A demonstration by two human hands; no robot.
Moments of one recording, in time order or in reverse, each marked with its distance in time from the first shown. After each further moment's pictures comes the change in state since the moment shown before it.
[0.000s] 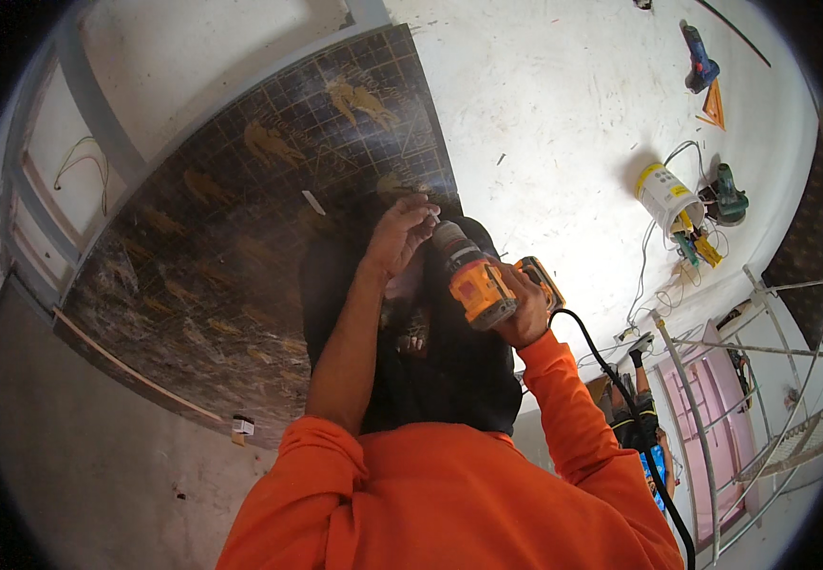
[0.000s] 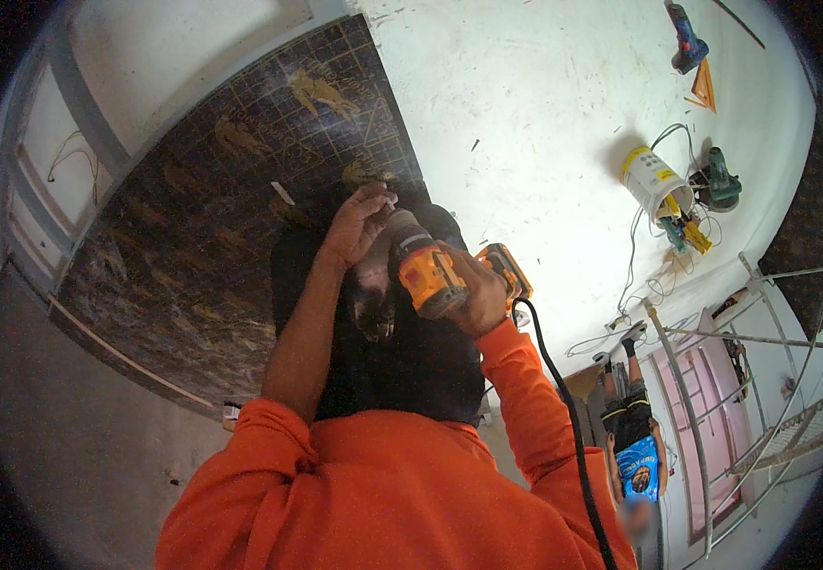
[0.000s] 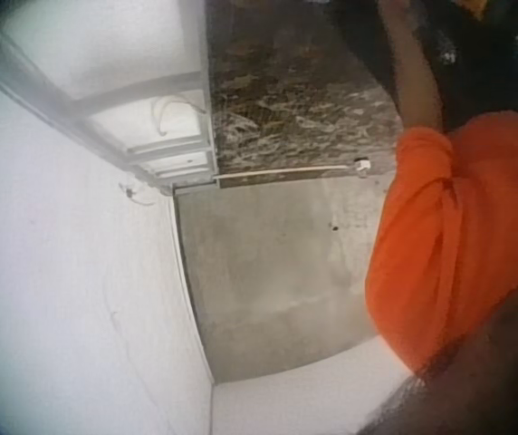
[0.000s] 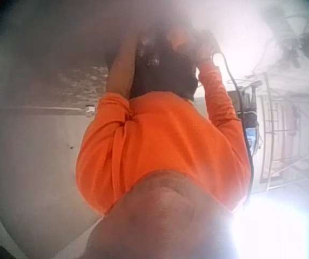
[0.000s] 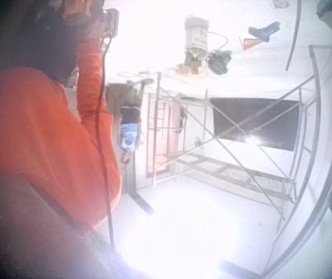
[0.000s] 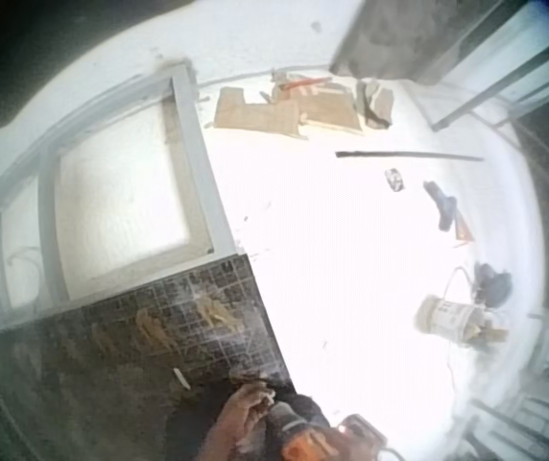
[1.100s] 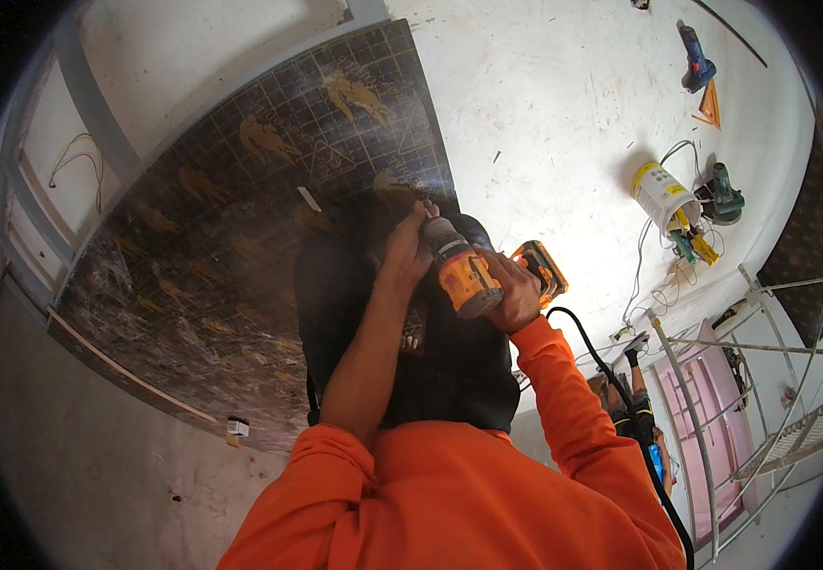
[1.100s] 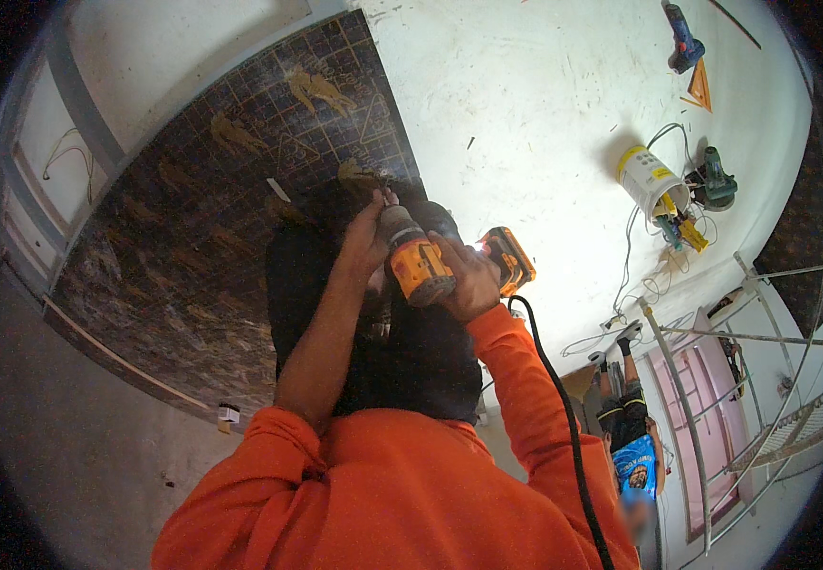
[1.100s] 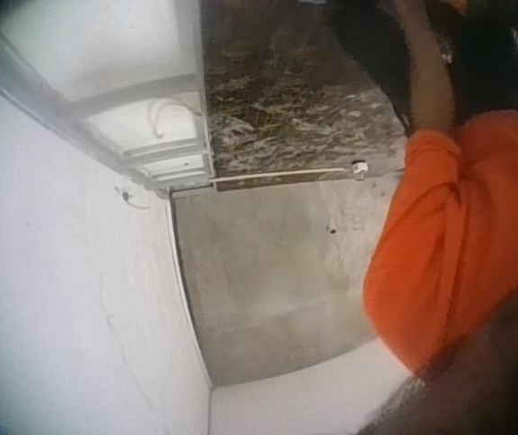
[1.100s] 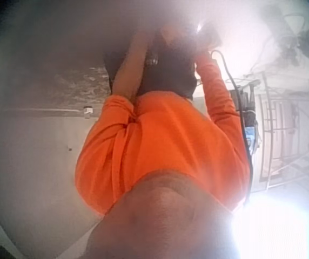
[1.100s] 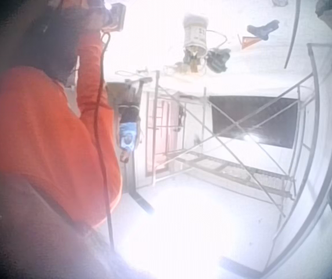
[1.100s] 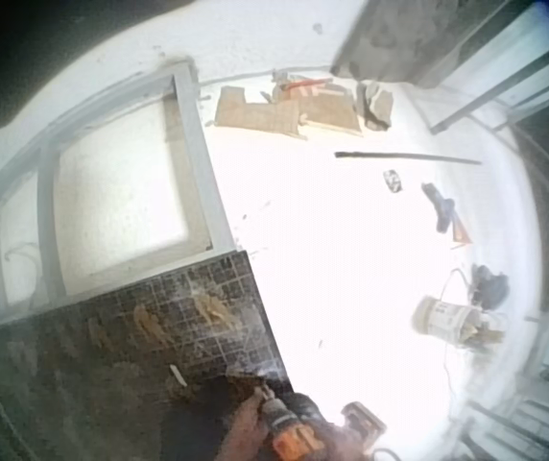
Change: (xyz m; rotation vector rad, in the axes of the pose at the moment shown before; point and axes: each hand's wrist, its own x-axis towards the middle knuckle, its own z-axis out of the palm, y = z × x) left_hand 0.010 -0.049 0.006 -0.562 0.132 -0.043; right_hand 0.003 0.021 0.016 -0.184 -0.083 0.038
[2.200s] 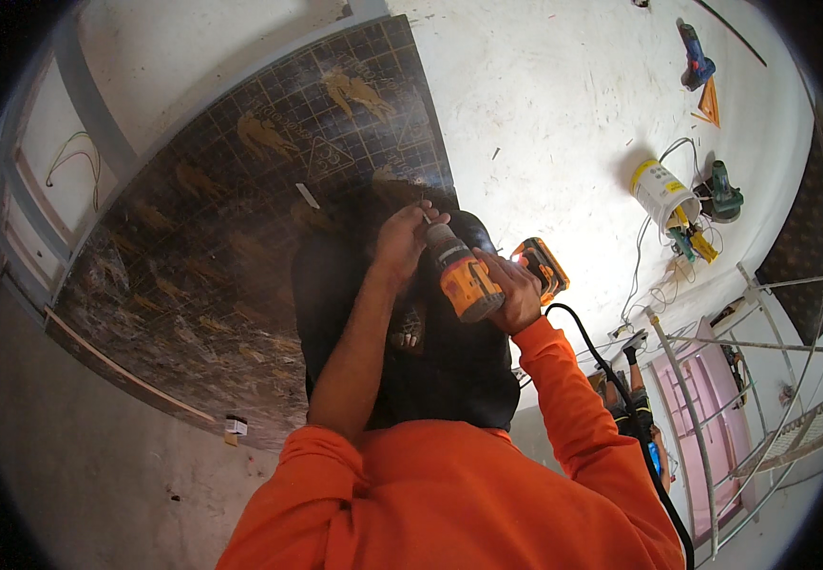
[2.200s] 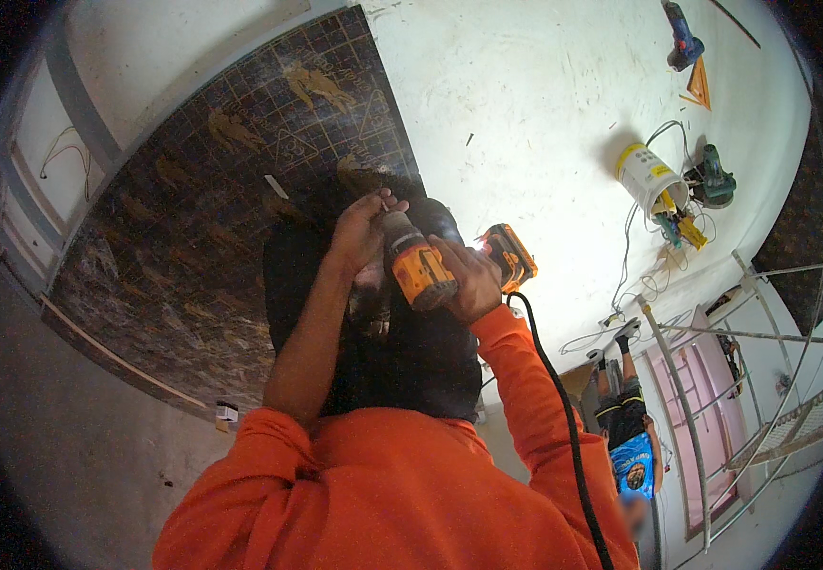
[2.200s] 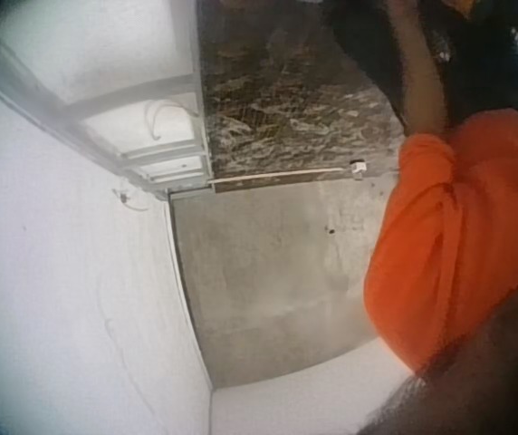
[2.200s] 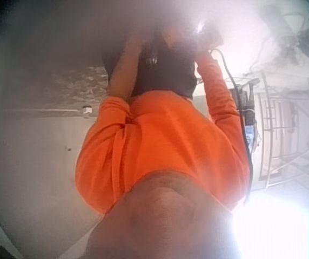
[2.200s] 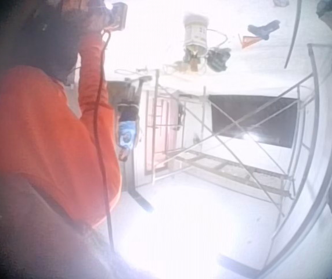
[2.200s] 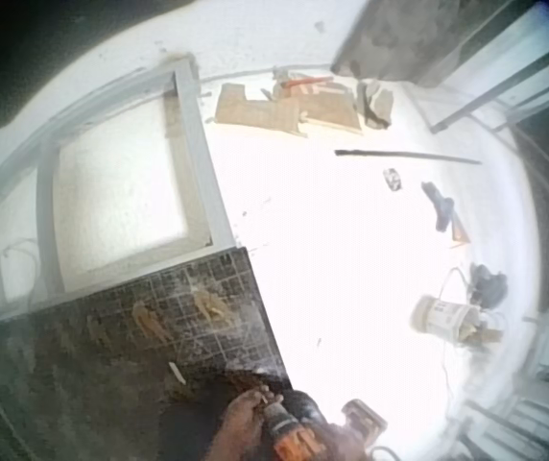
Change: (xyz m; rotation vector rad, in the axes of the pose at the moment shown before) left_hand -0.020 0.019 0.013 0.439 -0.037 0.024; right_hand -0.009 0.009 0.004 -0.006 -0.001 -0.051
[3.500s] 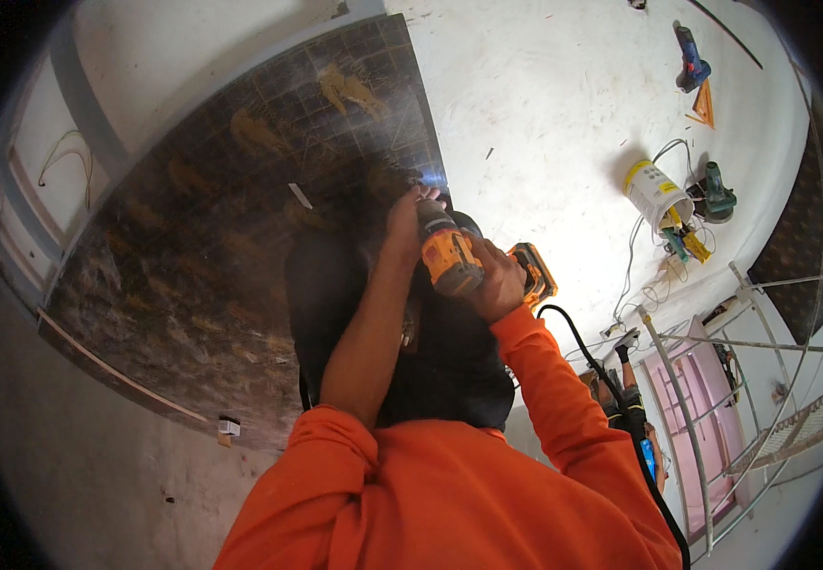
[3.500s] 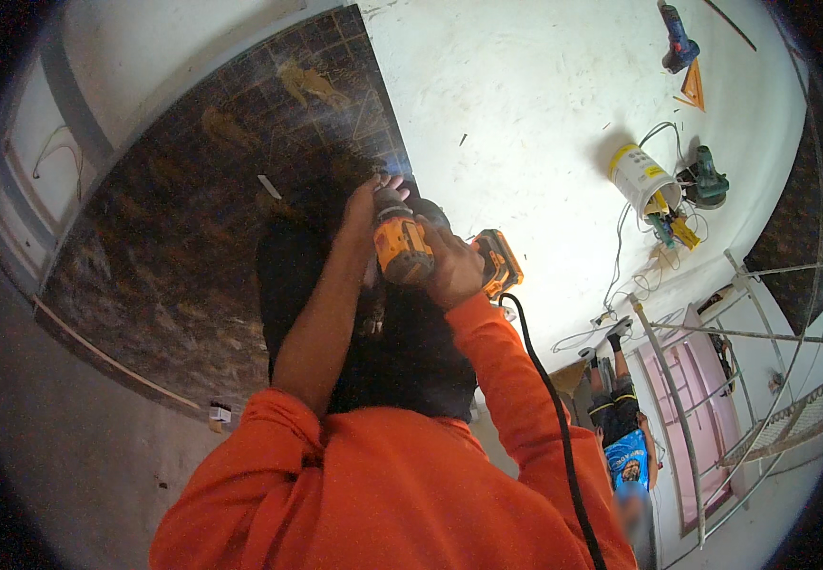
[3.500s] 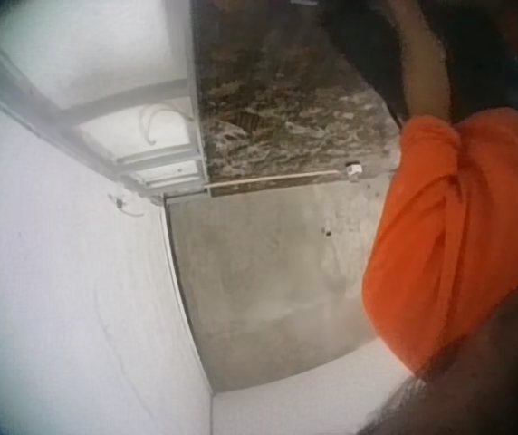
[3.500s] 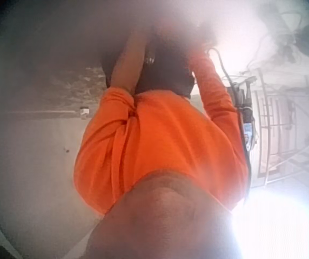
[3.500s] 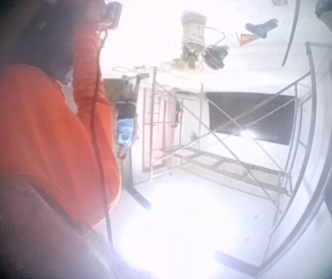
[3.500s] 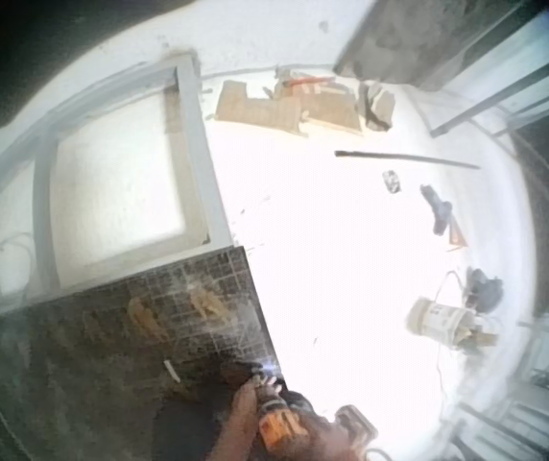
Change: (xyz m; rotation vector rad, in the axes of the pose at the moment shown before) left_hand 0.049 -0.012 0.014 -0.062 0.181 -0.072; right_hand 0.025 -0.018 0.008 -0.078 0.057 0.109
